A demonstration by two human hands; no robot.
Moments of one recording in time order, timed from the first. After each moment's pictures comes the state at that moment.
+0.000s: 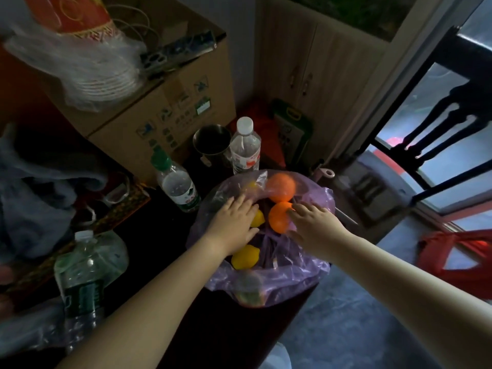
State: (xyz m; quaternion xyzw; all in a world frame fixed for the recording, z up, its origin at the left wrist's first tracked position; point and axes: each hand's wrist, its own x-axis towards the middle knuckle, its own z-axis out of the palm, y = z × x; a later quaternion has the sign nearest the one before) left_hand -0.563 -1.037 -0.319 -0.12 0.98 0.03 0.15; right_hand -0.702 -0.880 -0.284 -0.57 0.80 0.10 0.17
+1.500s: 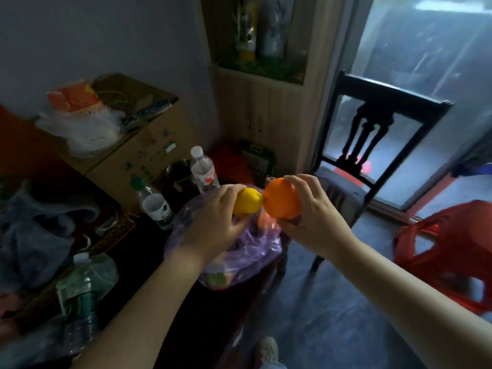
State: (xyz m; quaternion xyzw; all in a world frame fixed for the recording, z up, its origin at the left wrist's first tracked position) left_hand -0.538 -0.917 -0.170 -0.10 0.95 0.23 -0.18; right_hand -0.667 -0.739 -0.169 -0.45 0.83 -0.33 0.00
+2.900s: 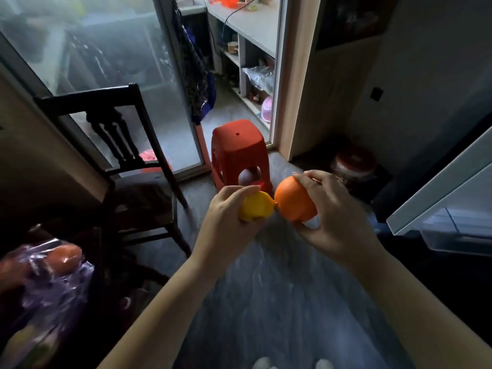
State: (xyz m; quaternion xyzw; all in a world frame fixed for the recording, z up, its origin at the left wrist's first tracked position) left_hand -0.485 -0.514 -0.141 0.30 0.86 0.41 -0.04; right_hand -0.404 -0.321 -0.131 0.01 0.96 -0.19 -0.20
